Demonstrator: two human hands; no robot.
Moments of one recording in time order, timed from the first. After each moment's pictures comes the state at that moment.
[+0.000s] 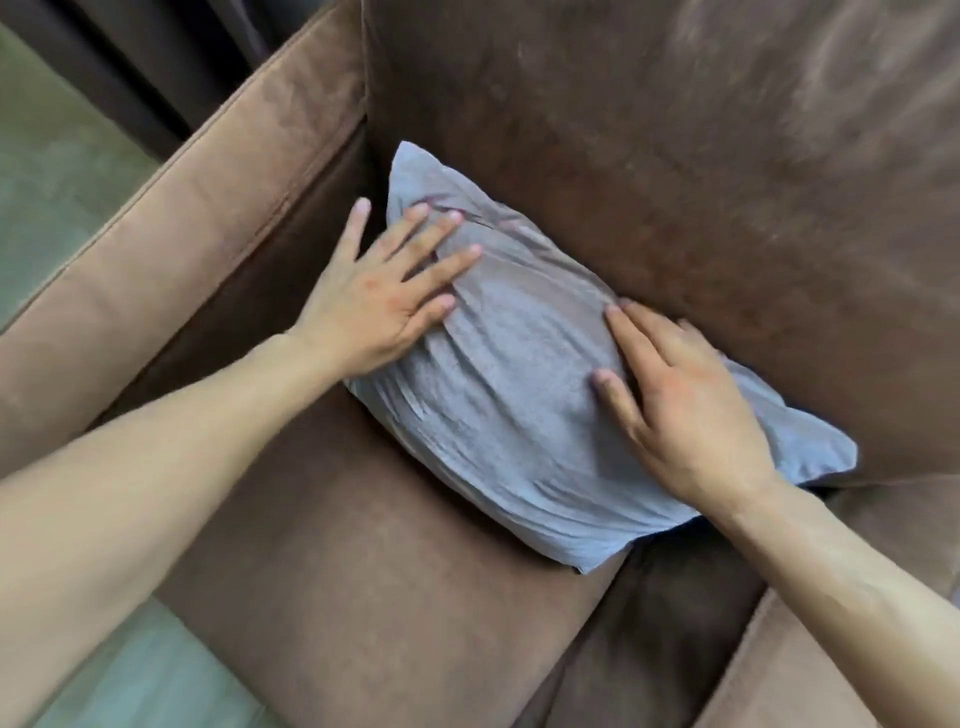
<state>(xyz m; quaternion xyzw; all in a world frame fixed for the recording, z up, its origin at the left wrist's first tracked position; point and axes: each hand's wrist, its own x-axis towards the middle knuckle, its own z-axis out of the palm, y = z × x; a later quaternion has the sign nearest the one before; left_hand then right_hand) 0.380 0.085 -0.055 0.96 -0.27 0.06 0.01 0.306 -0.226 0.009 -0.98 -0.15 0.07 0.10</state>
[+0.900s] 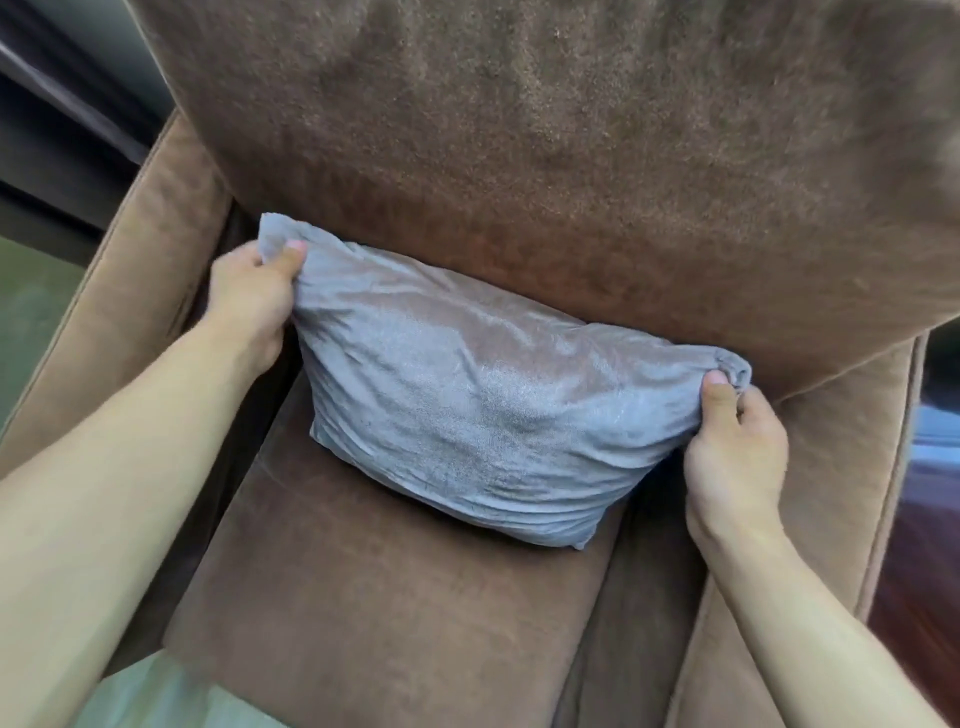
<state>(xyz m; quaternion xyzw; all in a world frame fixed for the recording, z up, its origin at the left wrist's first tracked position) 0.441 0.037 0.003 0.76 0.27 -0.08 0.59 0.240 -0.289 0.001 -0.69 0.45 -0.11 0.56</state>
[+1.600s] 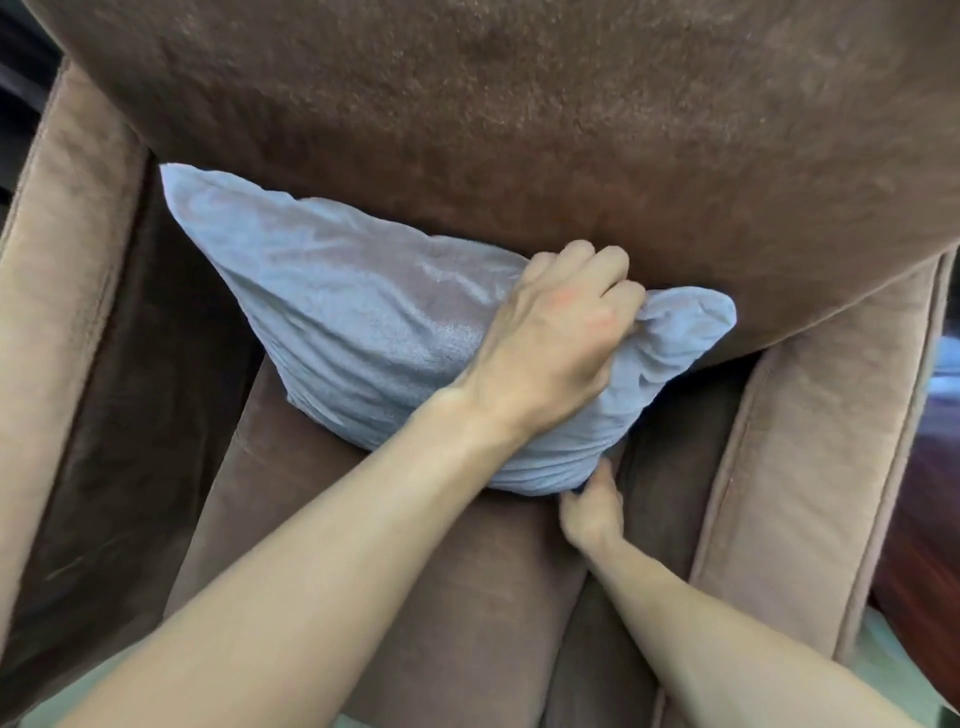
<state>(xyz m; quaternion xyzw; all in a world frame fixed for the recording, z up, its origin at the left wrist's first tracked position) 0.325 -0.172 0.007 0.88 -0.42 0.02 0.21 0.141 -0.230 -0.161 -0.70 0.50 0.27 0.43</state>
